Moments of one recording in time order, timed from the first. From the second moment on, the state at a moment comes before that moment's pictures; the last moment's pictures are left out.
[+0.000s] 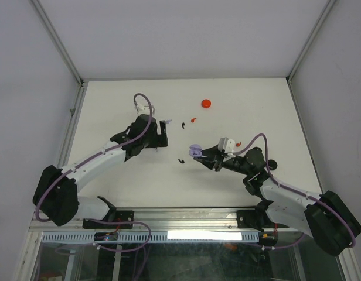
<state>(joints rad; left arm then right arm) -0.63 1.29 0.86 -0.28 -0.24 -0.53 0.63 1.01 0.22 0.90 -0.64 -0.03</state>
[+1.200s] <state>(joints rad) -0.52 1.75 1.06 -0.43 -0.23 -0.56 0.63 1.02 0.22 0.88 -0.61 -0.05</state>
